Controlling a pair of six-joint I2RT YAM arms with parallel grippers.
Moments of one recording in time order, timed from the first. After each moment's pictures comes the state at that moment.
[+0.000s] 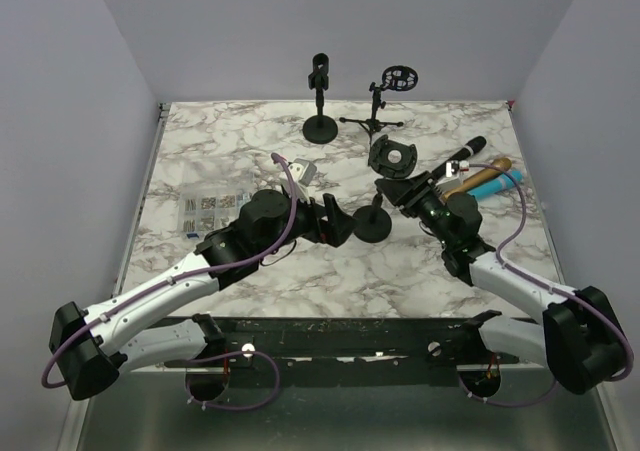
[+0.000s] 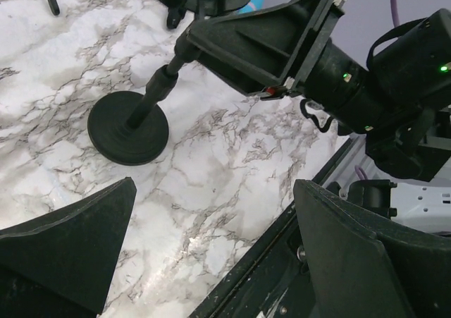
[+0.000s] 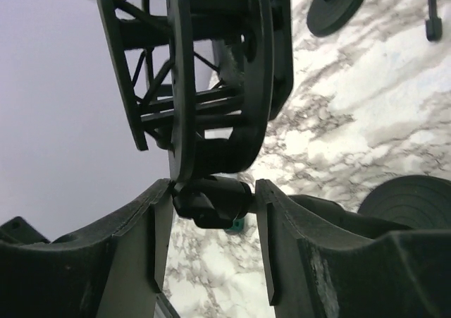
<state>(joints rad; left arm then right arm) -0.90 1.01 0.84 -0.05 0.00 -0.59 0.42 1.14 0.45 0.63 -0.09 0.99</state>
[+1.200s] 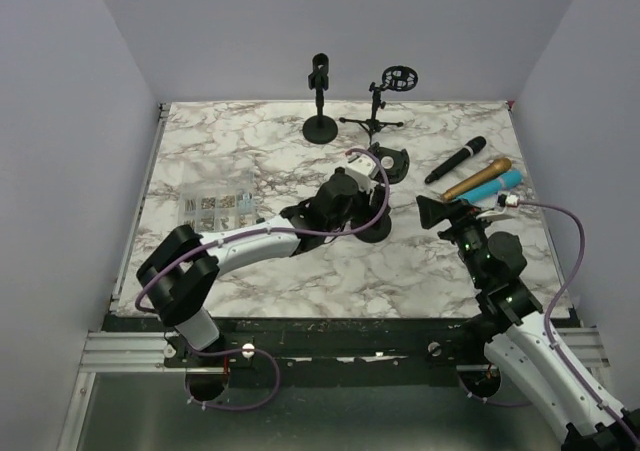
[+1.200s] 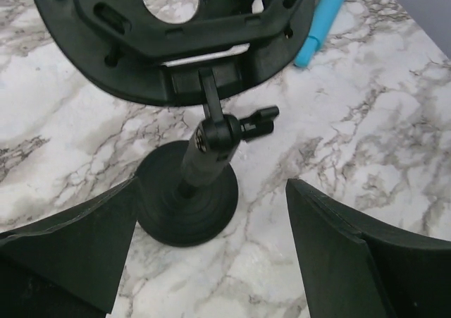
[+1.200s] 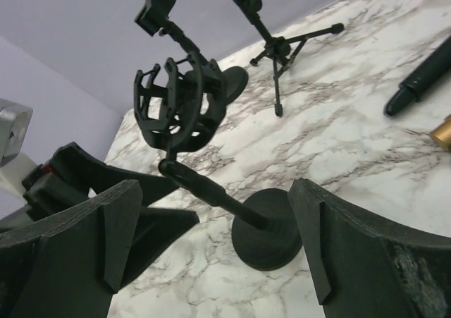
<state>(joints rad) -0.92 1.58 1.02 0.21 -0.12 -0.33 0.42 0.51 0.38 0.14 0.20 0.63</state>
